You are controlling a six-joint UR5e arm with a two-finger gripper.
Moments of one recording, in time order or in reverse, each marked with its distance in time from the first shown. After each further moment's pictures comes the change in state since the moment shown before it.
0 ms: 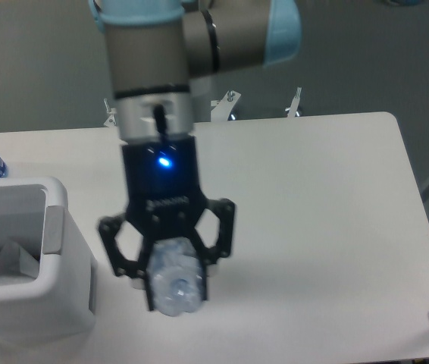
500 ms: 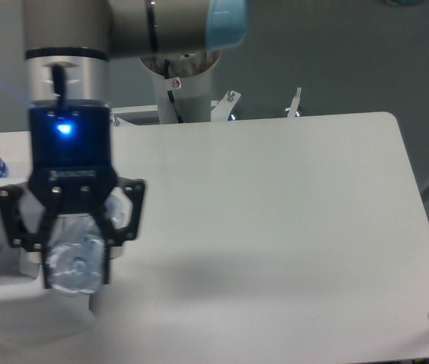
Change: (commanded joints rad) arm -0.129 0.002 0.000 0.000 -0.002 -0.002
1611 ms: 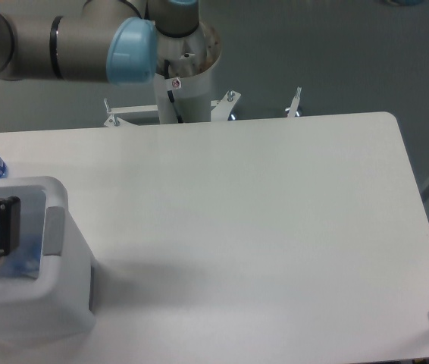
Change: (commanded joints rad) arm -0.118 -0.046 -0.021 -0.002 0.003 0.026
